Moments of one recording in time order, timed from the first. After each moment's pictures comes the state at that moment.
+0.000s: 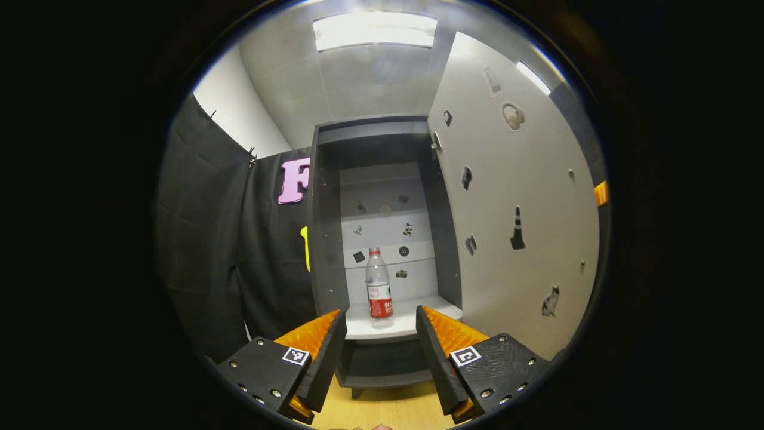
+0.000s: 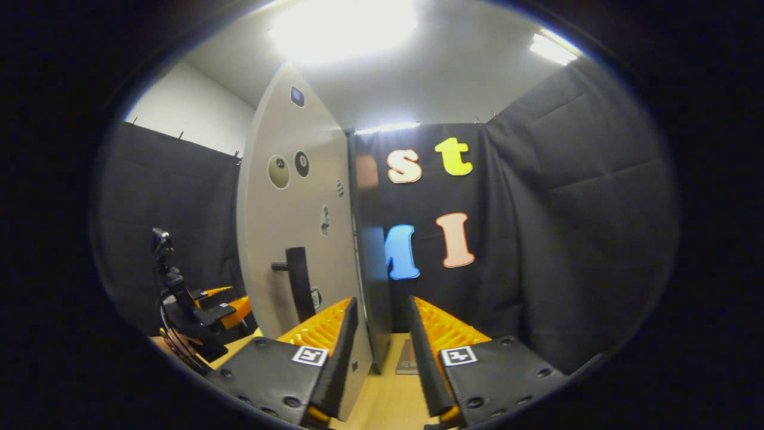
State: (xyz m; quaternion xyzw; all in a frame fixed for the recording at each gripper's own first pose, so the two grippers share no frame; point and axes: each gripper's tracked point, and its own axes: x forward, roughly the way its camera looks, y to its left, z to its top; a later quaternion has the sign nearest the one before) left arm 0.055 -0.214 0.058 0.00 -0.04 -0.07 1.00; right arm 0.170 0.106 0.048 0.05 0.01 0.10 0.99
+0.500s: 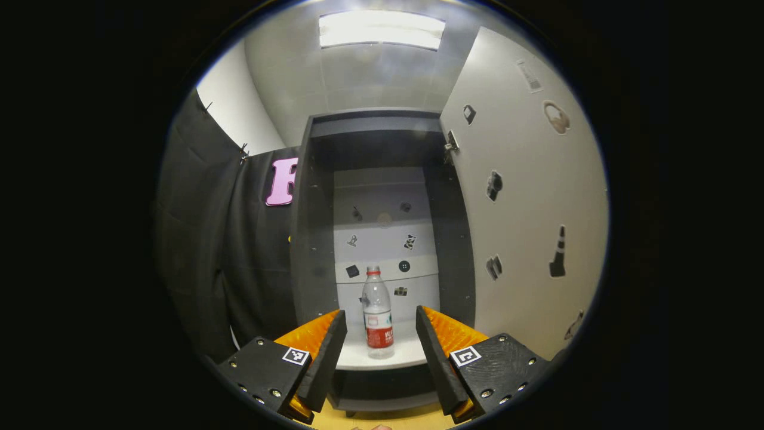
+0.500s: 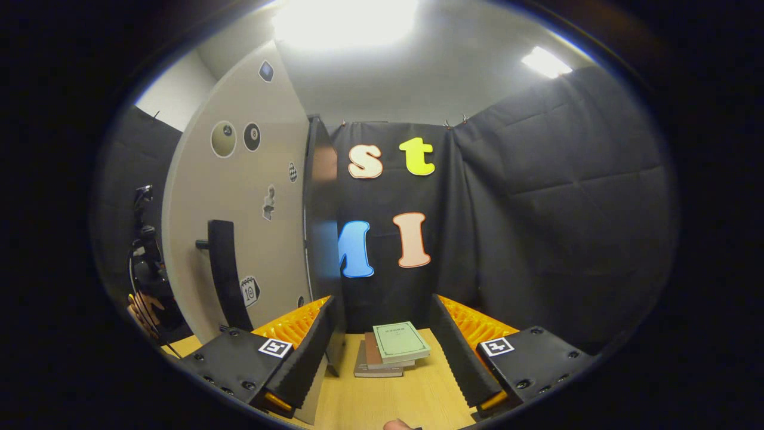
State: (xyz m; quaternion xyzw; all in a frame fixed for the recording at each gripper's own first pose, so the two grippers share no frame) left arm 0.164 -0.221 0.077 -0.03 -0.05 -0.10 0.99; right arm 0.204 0.077 0.015 0.03 0.04 0.00 1.00
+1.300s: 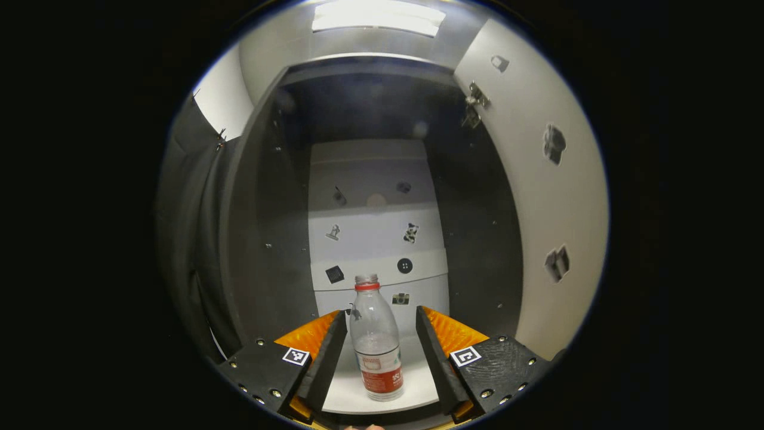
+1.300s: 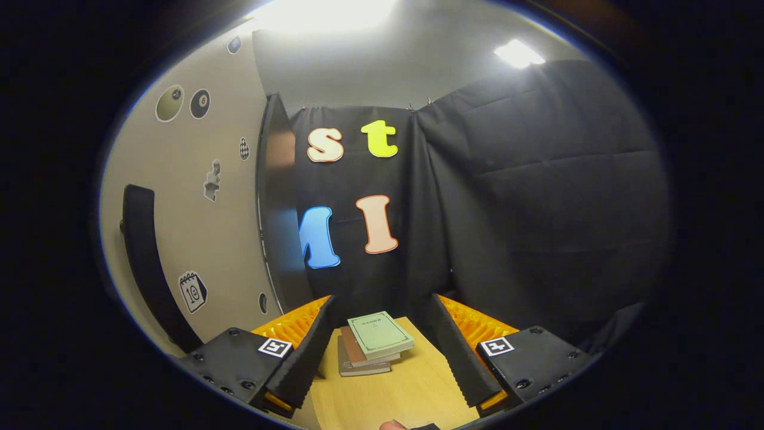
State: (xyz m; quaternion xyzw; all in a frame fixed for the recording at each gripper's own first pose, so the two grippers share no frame) left arm 0.299 -0.240 0.047 0.00 -0.03 -0.14 0.99; right arm 0.236 0.066 -0.016 0.05 0.07 -0.09 0.99
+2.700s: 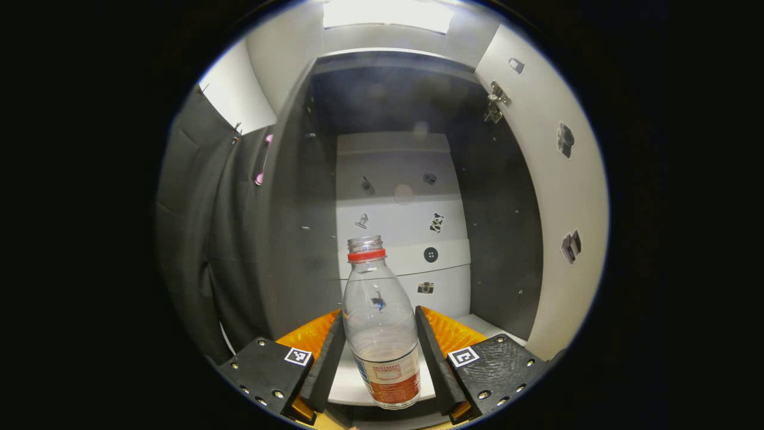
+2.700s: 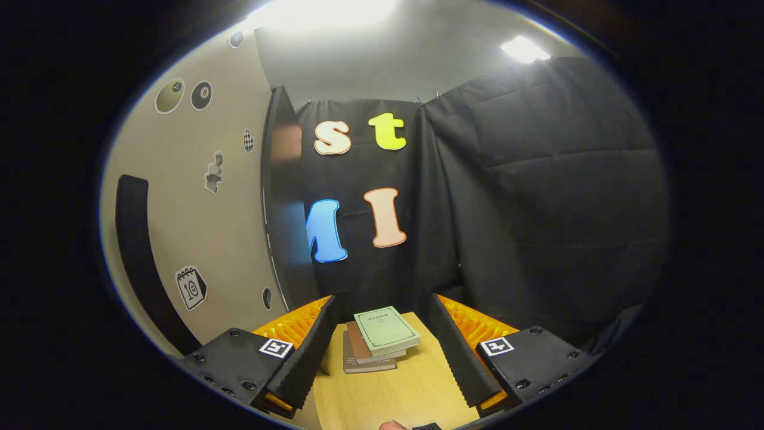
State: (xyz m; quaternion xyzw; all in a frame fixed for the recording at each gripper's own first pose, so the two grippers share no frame) left arm 0.255 -0.172 0.034 -0.01 -0.03 -0.08 1.00; right arm 0.245 0.077 -0.023 0.05 0.09 -0.05 0.99
